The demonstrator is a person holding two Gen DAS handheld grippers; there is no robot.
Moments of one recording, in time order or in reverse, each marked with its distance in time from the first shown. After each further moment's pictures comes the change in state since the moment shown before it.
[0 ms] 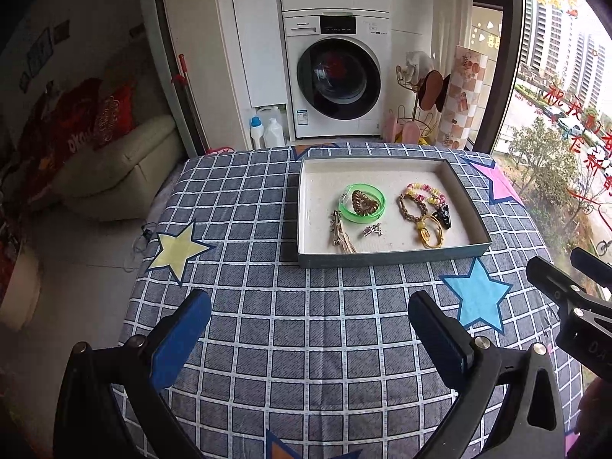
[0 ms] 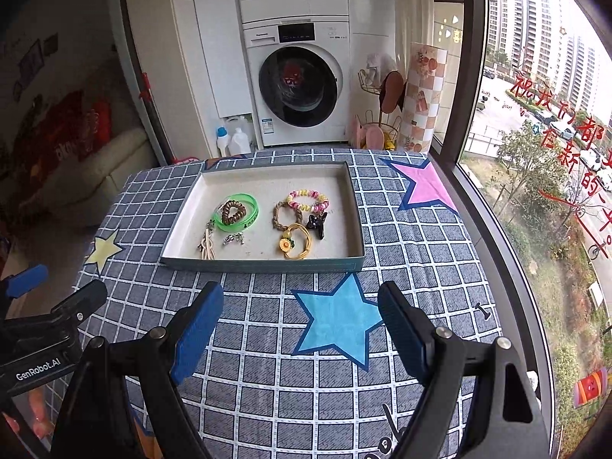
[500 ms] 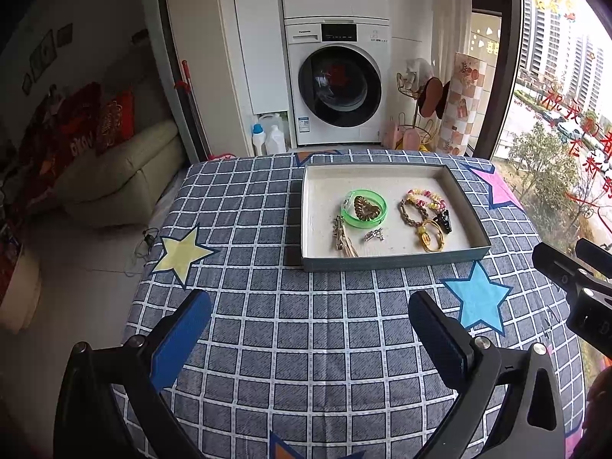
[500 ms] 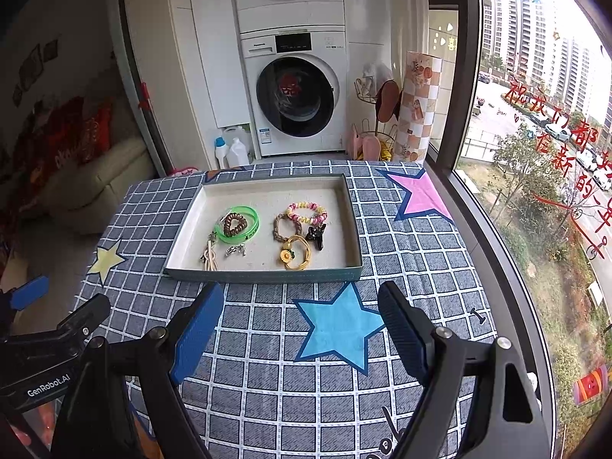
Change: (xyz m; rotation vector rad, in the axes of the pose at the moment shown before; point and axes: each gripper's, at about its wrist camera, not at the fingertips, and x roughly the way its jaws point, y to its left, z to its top) left arm -0.005 0.003 -0.004 -0.006 -0.029 0.004; right arm -0.010 0.003 0.005 0.009 -0.035 -0.009
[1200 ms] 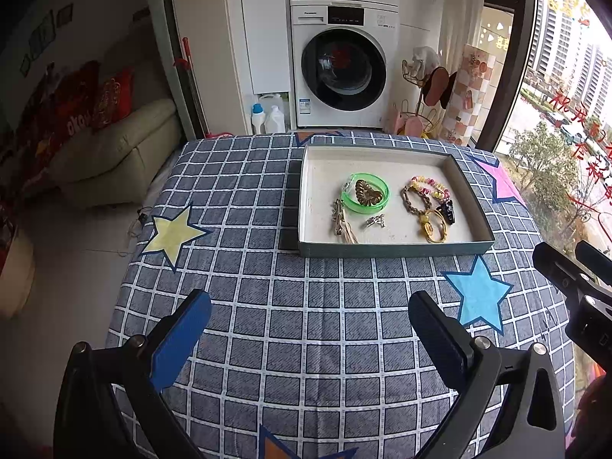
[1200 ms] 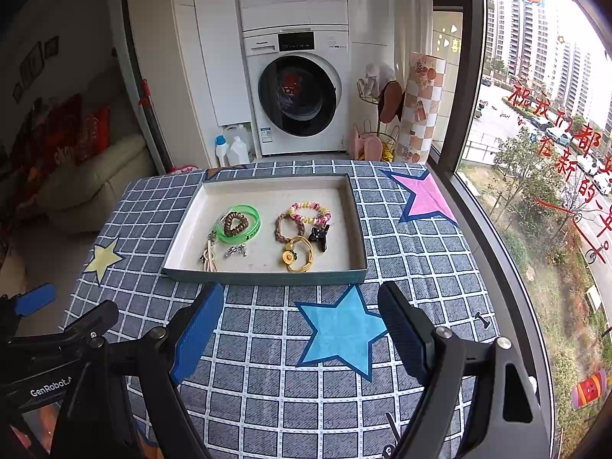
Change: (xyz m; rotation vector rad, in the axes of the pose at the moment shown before) left arm 0.018 0.002 -0.002 -0.042 0.073 -0.013; right arm 0.007 0.004 0.000 -0.014 0.002 -0.002
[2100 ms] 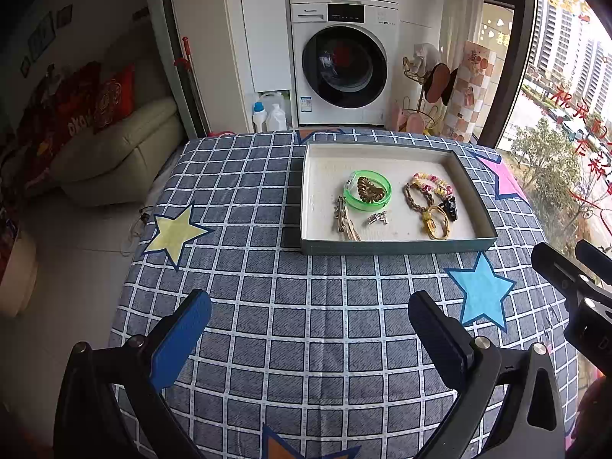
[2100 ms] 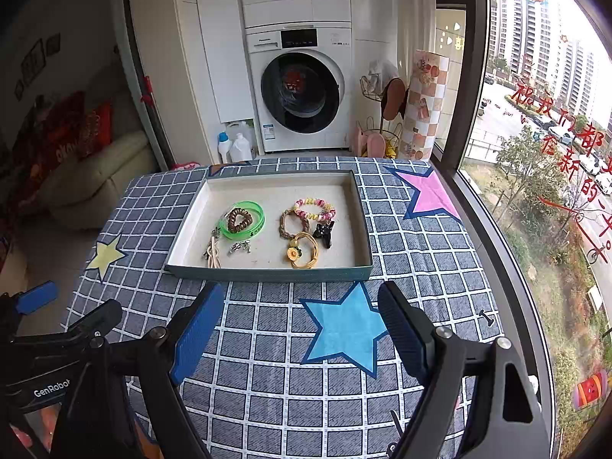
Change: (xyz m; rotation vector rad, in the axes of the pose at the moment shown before) left arm 0.001 -0.001 0.000 0.008 0.009 0.009; right arm 0.002 0.003 -0.001 -0.004 0.009 0.007
